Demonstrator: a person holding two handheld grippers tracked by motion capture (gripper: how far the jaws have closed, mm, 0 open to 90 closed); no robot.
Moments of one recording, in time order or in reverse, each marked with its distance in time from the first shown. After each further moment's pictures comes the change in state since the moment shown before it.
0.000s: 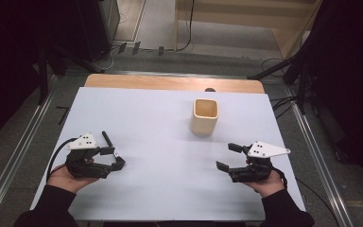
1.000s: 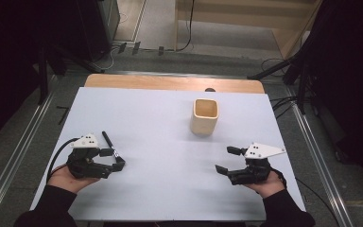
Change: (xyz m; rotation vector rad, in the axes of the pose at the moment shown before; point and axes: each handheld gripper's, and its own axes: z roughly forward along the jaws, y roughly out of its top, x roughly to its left) left arm 0.000 0.001 0.003 0.058 0.025 -0.037; right arm 0.001 -0.003 0.003 0.075 0.011 -0.028
